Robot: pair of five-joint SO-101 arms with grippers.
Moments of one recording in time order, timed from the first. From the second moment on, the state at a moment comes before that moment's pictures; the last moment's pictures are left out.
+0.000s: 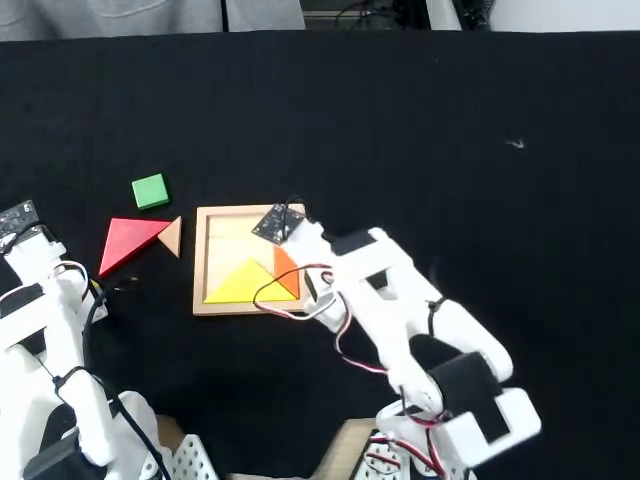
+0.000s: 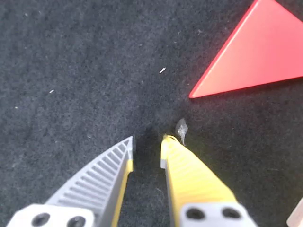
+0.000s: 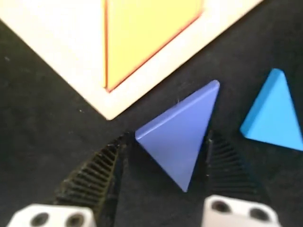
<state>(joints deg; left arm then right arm) -38.4 -28.7 63.0 43.6 -4.1 -25.1 -5.2 47.6 54.8 29.2</state>
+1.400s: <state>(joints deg) -38.4 -28.7 63.5 43.6 -4.1 -22.2 -0.6 14.5 66.1 -9.1</state>
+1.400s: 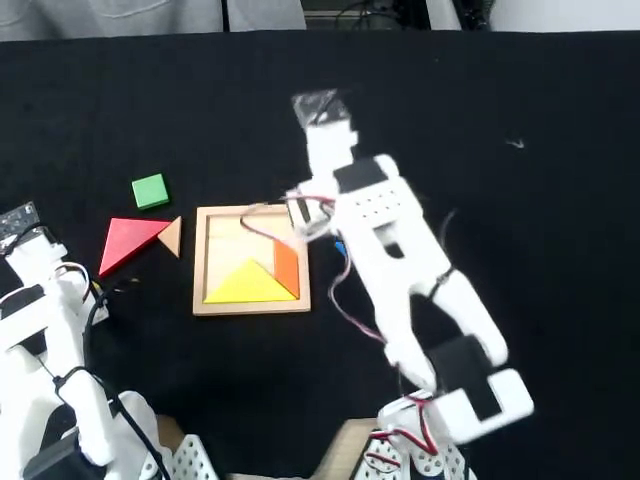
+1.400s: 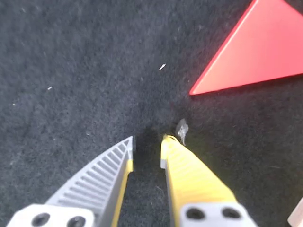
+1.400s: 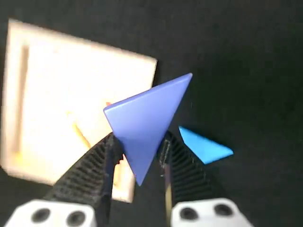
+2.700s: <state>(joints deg) -38.4 -28.7 63.5 43.6 -4.1 -36.0 19.6 5.3 52.4 -69.9</state>
